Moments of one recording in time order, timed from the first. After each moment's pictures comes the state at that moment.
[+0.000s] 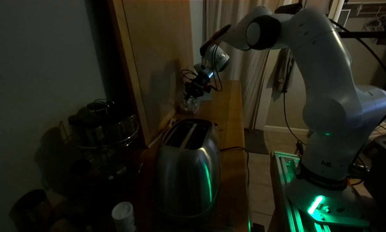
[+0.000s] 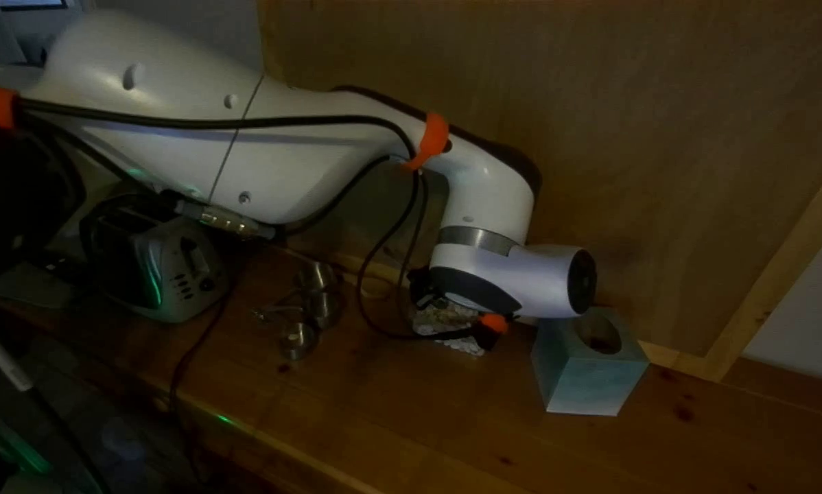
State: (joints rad) arm -0.81 0.72 -0.08 -1.40 0.90 1.58 -2.70
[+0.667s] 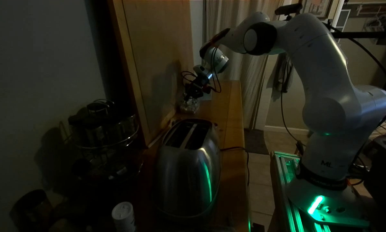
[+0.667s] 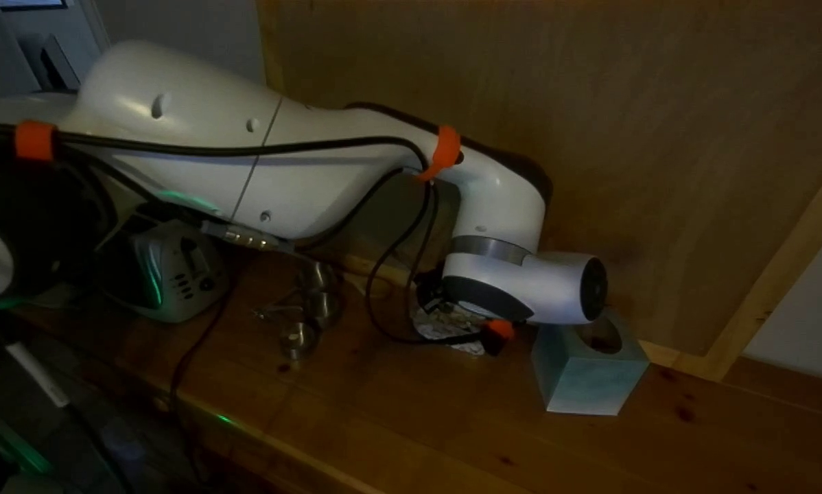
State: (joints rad) arm -0.82 0.79 -0.08 -1.31 0.90 1.55 -2.66
